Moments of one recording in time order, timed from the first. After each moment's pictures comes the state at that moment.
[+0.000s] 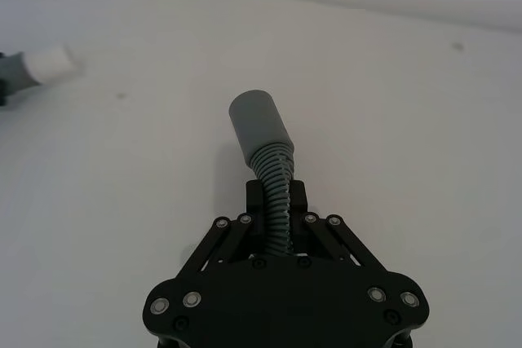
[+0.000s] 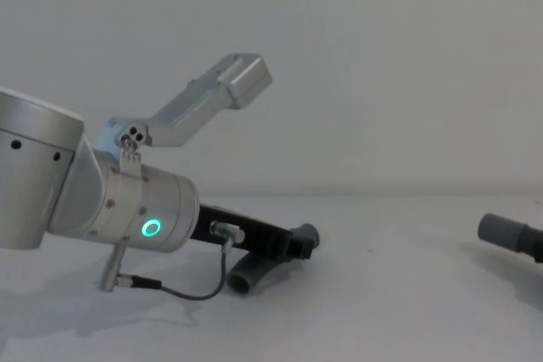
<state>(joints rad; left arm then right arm) -0.53 0.27 0.56 -1.36 -0.30 0.51 -0.41 0.14 0.43 -0.16 -1.59 0.34 0.45 0.29</state>
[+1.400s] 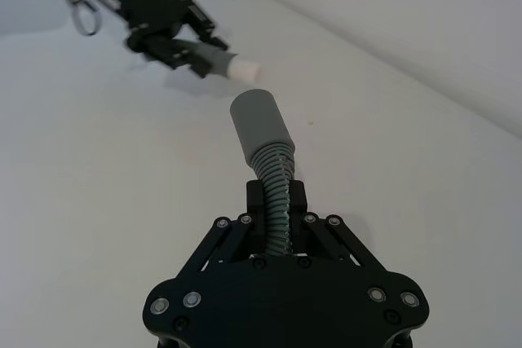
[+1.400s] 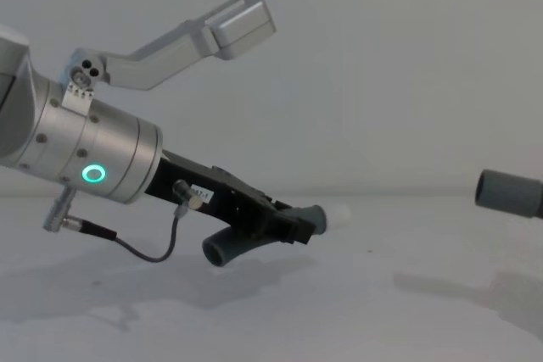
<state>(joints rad) -0.62 0.44 0.66 -1.47 -0.28 0.50 -0.66 0.18 0.71 -0.19 -1.51 0.51 0.11 0.93</state>
